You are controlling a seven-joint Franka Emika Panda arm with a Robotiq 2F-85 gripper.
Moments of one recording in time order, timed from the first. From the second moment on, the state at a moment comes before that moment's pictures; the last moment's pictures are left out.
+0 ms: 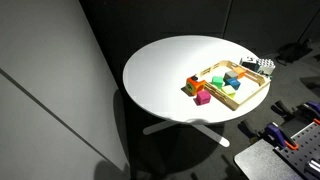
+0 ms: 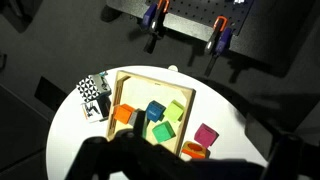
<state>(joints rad) 0.12 -0.62 0.30 -2.26 -0.10 1.48 0.04</state>
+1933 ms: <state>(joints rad) 0.07 -0.40 0.18 -2.44 -0.20 2.01 0.13</state>
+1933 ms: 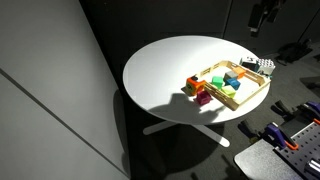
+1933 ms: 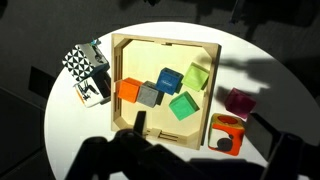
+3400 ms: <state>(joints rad) 0.02 -0.28 0.16 -2.51 -0.30 2.15 0.20</state>
